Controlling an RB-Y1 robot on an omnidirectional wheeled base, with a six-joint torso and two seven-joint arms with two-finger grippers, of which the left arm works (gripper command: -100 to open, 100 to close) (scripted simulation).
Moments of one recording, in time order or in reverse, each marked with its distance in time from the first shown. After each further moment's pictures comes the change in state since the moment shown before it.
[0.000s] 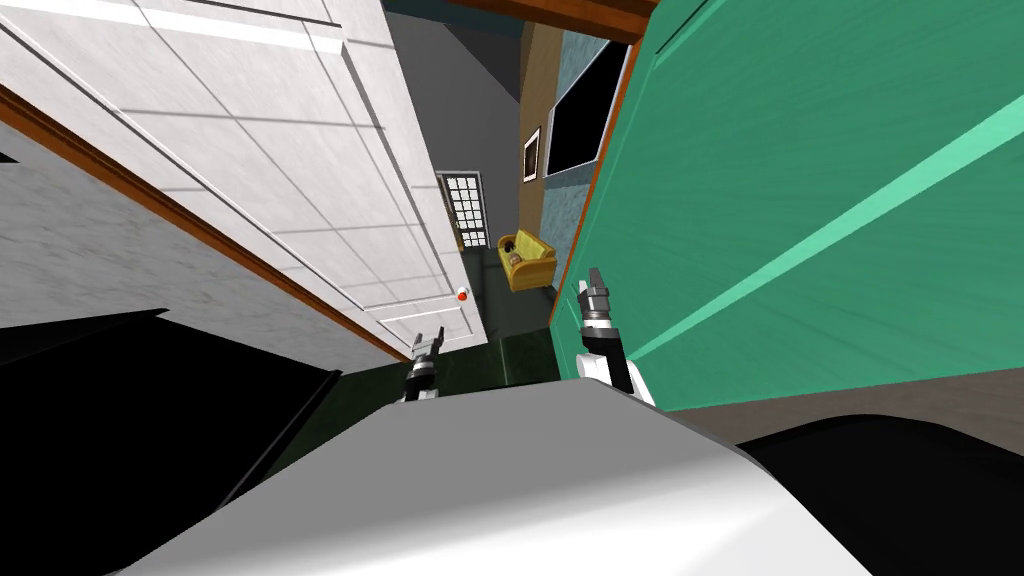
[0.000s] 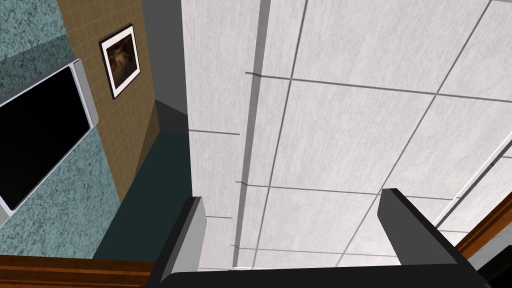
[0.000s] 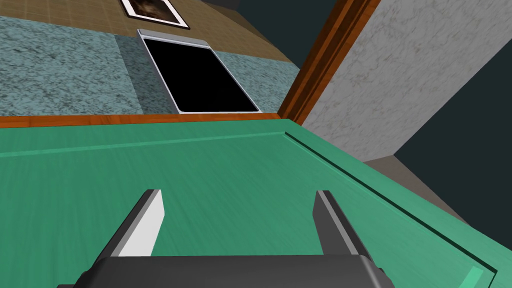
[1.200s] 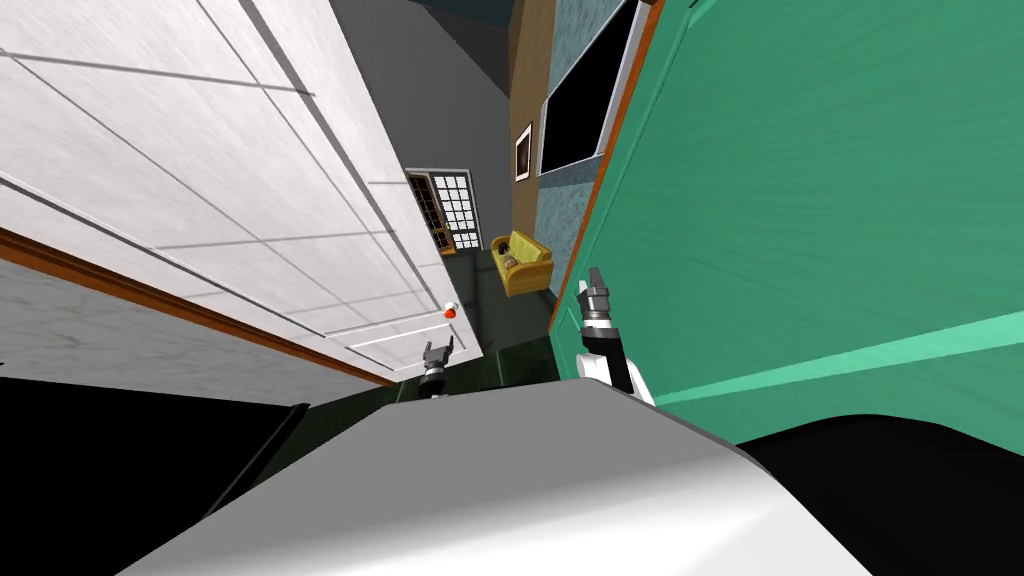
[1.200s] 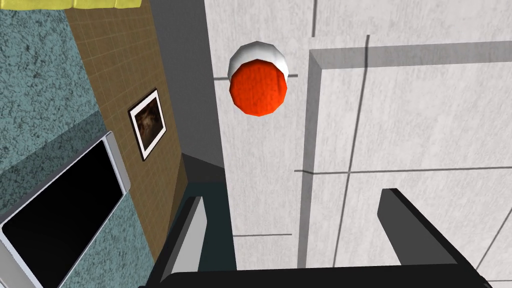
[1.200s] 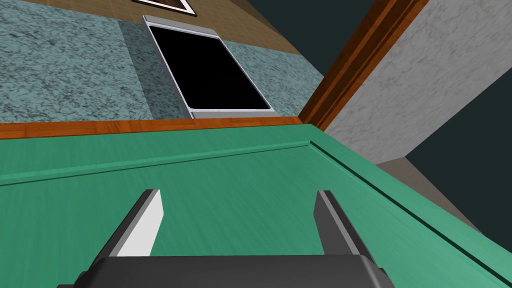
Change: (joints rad) arm -0.072 -0.067 0.063 0.237 -0.062 -0.049 -0.206
